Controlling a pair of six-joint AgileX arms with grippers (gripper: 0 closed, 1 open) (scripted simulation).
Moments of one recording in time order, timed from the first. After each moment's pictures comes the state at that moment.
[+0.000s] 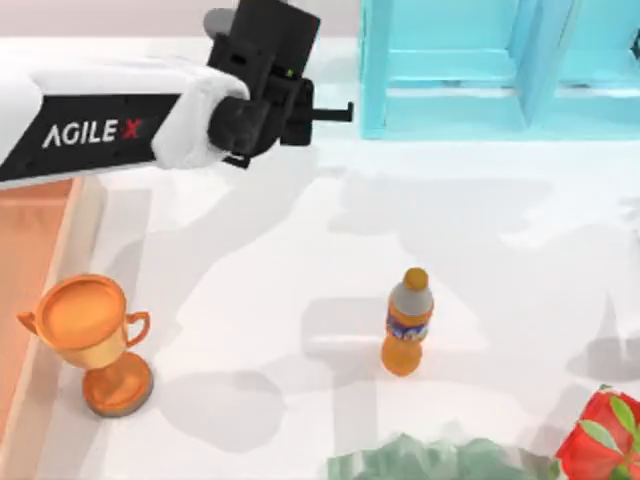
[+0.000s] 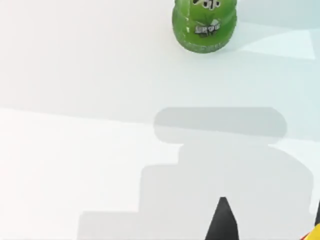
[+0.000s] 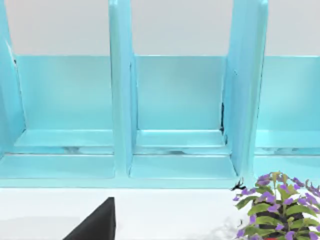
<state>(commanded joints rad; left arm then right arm) -0.54 2.02 1.38 -0.12 -0.40 -0.29 0.00 0.00 0.00 0.00 0.00 0.00</state>
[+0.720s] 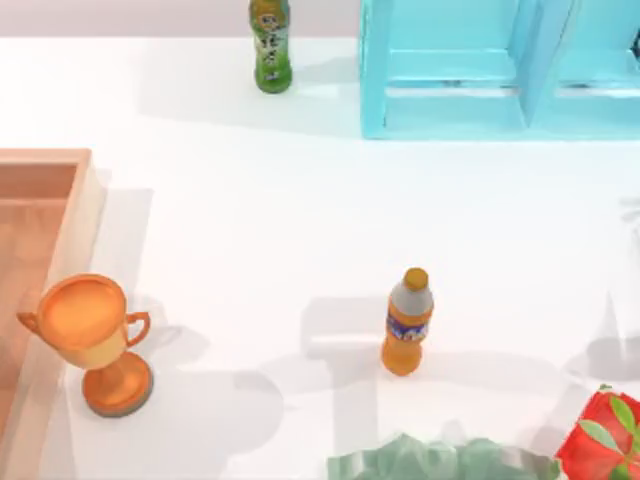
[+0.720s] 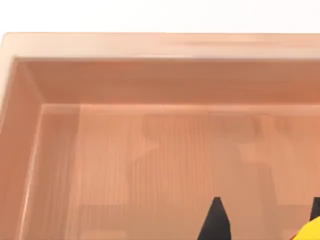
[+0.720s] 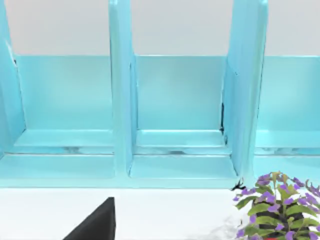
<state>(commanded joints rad) 0.42 1.29 0.70 -0.16 0.34 0.29 0.00 0.00 0.00 0.00 0.00 0.00</state>
